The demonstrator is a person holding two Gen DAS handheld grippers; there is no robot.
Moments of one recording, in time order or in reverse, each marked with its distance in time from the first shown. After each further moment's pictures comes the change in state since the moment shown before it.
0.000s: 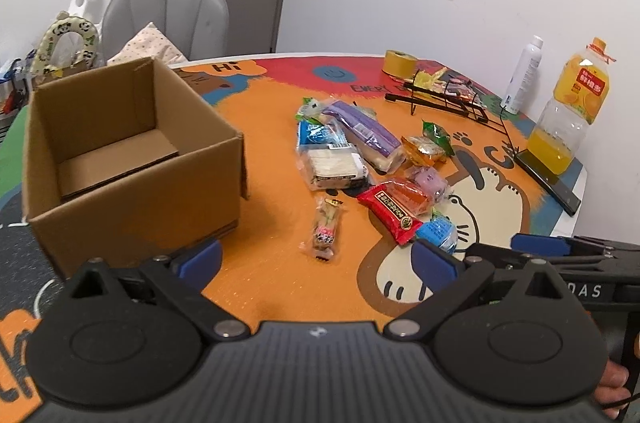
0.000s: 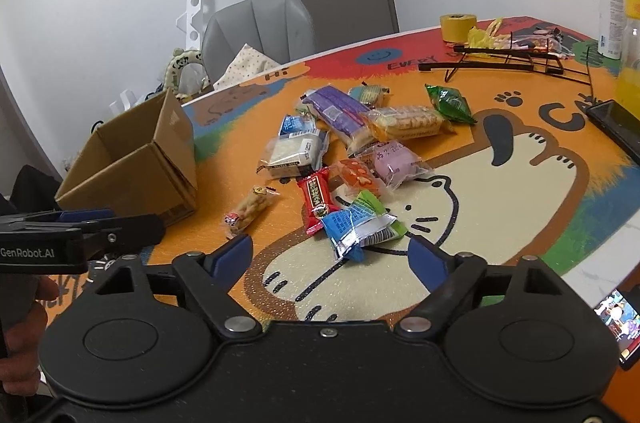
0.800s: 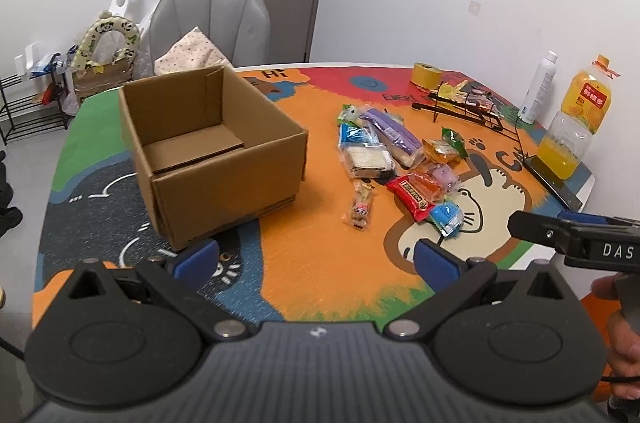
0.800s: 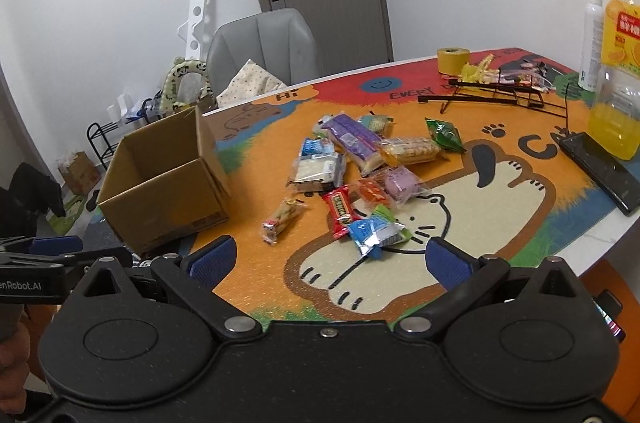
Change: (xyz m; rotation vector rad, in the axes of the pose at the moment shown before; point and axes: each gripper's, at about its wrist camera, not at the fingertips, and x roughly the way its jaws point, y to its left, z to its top) left arm -0.085 0.012 -0.016 -0.038 -0.015 0.091; right arm -0.066 0.034 0.006 -0.021 -0.052 -0.054
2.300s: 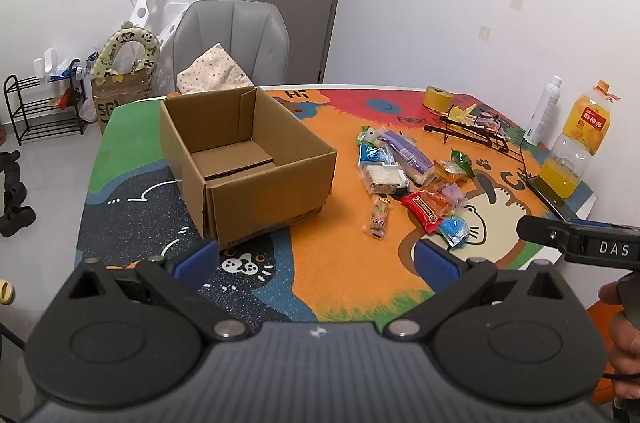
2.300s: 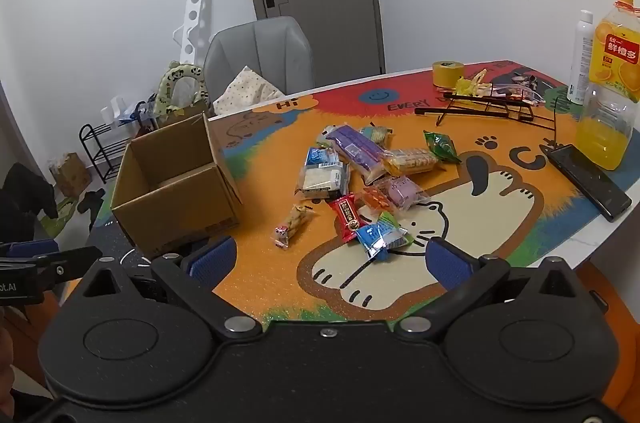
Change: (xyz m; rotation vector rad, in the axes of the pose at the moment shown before) left arm -0.049 0.022 -0.002 -0.035 -0.053 0.032; right arm -0.023 0.033 0.006 0.003 0.049 -0.044
